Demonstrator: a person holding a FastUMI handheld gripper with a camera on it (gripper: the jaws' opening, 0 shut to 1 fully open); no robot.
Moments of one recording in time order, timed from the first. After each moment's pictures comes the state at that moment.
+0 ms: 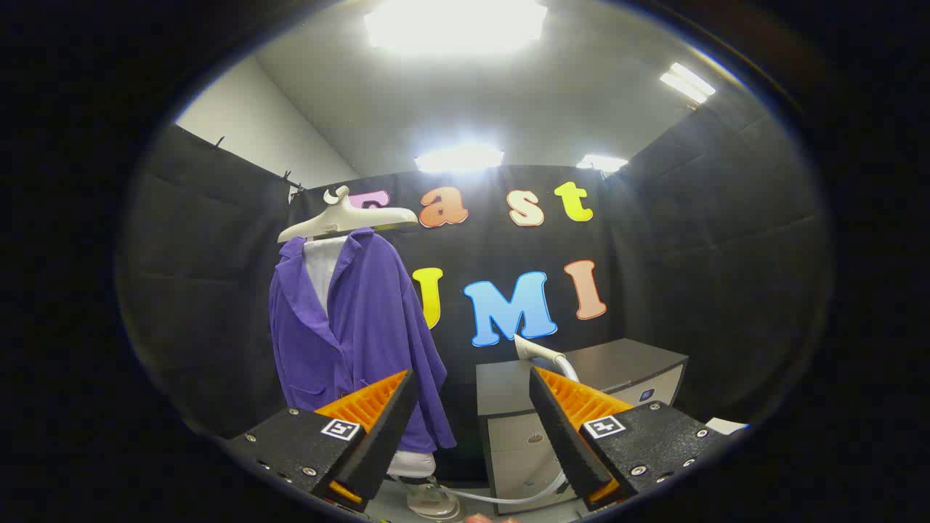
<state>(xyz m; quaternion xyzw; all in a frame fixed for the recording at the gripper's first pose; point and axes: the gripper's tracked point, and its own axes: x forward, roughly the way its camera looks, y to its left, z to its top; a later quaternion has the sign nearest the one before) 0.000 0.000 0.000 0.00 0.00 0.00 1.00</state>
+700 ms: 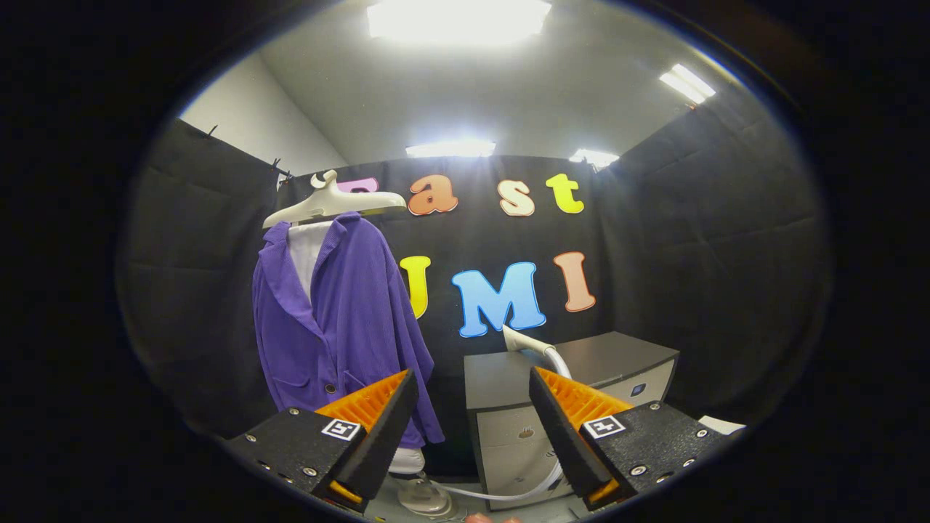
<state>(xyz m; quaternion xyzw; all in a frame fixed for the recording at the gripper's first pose) 0.015 -0.001 -0.012 0.00 0.02 -0.02 1.00</state>
